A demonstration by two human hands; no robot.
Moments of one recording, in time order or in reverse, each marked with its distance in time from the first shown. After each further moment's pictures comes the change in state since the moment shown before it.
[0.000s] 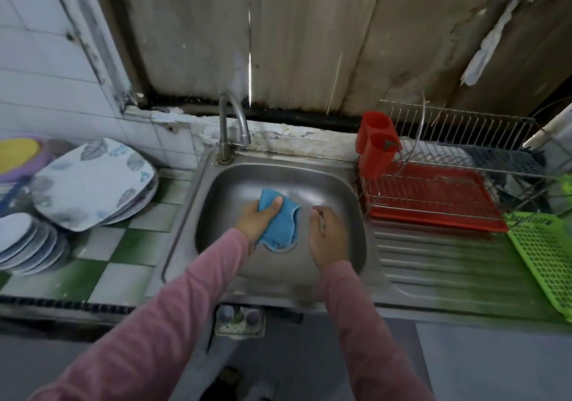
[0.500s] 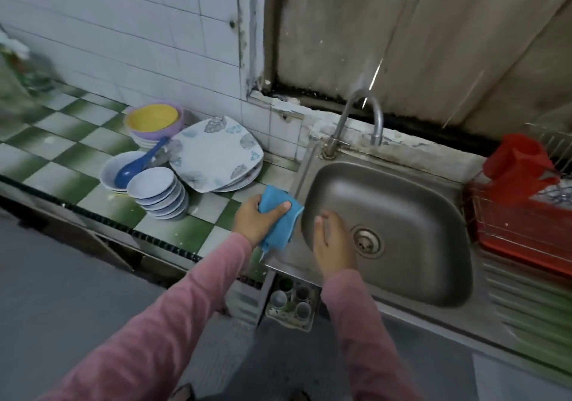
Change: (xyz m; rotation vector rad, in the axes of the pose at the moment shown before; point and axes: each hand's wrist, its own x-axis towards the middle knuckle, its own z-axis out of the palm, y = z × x) left_hand -0.067 -0.026 -0.209 0.080 0.376 0.103; right_hand -0.080 -0.077 0.159 -0.105 -0.222 -0.201
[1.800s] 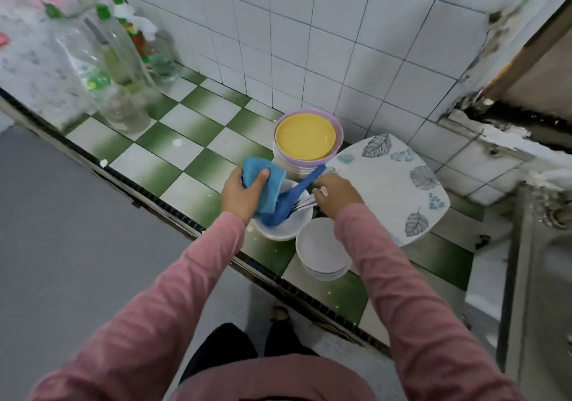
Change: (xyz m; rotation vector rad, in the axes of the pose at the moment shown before) left_hand 0.224 -0.010 -0.402 0.062 0.437 -0.061; right_hand 0.205 -0.242 0.383 -0.430 -0.562 -0.211
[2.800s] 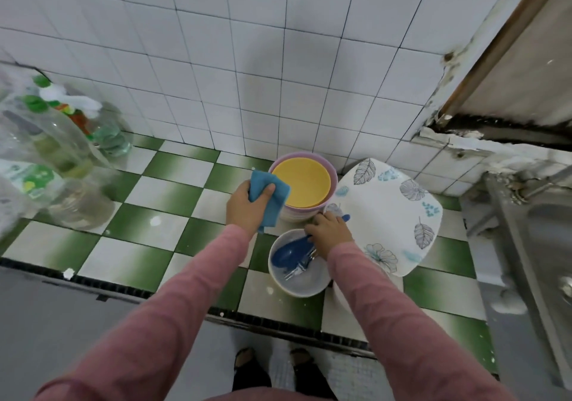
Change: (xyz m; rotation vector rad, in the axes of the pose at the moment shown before) left_hand 0.121 0.046 -0.019 0.076 -0.363 0.159; right_hand 0.042 -0.044 0.042 -0.432 -0.033 0.049
